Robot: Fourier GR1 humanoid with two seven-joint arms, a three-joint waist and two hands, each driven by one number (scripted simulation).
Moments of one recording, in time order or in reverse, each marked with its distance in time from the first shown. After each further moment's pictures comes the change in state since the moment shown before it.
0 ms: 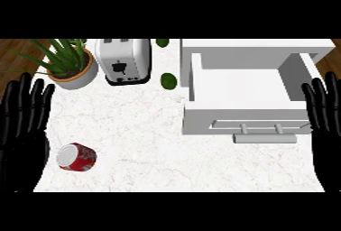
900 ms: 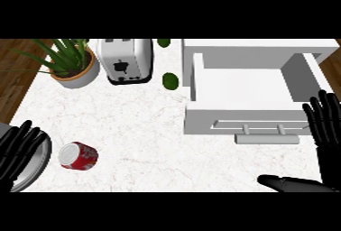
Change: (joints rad) left arm 0.325 0.218 0.133 -0.123 0.326 -0.340 0.176; right arm 0.119 -0.014 -0.039 -0.016 0.000 -0.005 0.204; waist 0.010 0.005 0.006
